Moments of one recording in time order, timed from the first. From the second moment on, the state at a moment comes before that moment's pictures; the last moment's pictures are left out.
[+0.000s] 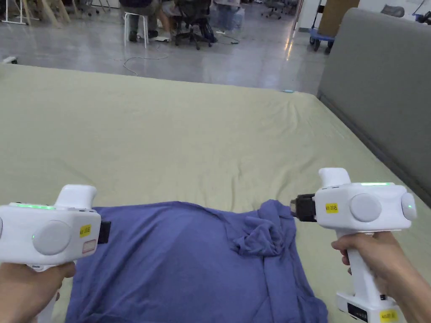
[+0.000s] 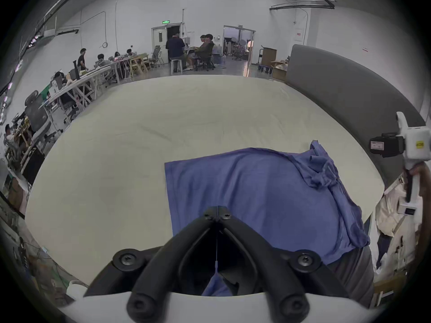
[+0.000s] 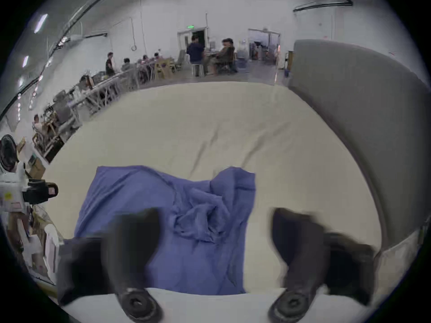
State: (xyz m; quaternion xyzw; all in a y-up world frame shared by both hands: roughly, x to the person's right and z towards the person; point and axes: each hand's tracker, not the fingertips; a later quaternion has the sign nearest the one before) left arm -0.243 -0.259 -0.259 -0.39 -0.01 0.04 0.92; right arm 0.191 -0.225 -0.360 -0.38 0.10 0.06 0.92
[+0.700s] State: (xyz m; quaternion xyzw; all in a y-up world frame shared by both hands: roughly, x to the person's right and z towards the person) left arm -0.312 -0.373 -0.466 -0.55 0.09 0.03 0.83; right arm 0.178 -0.291 -0.420 -0.47 0.14 0.06 0.87
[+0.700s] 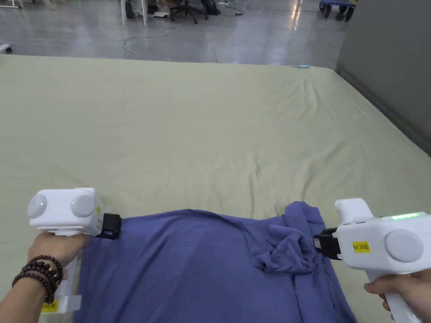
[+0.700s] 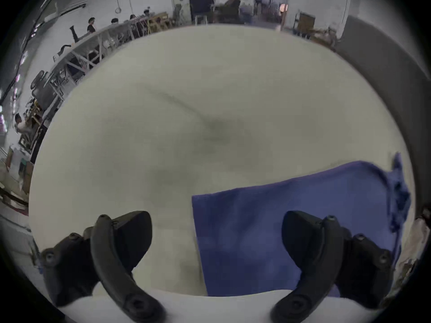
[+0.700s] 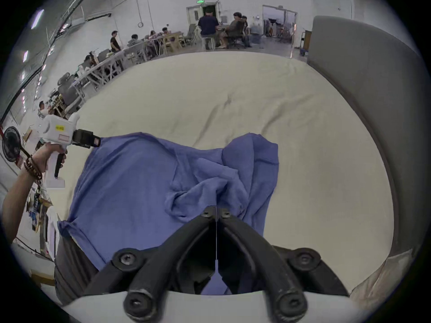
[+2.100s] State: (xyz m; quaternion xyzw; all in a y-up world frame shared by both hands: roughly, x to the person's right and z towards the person) left arm -0.272 -0.256 -0.236 -0.46 0.03 0.01 0.89; right arm 0.205 -0.242 -0.323 -0.42 0.20 0.04 0.88
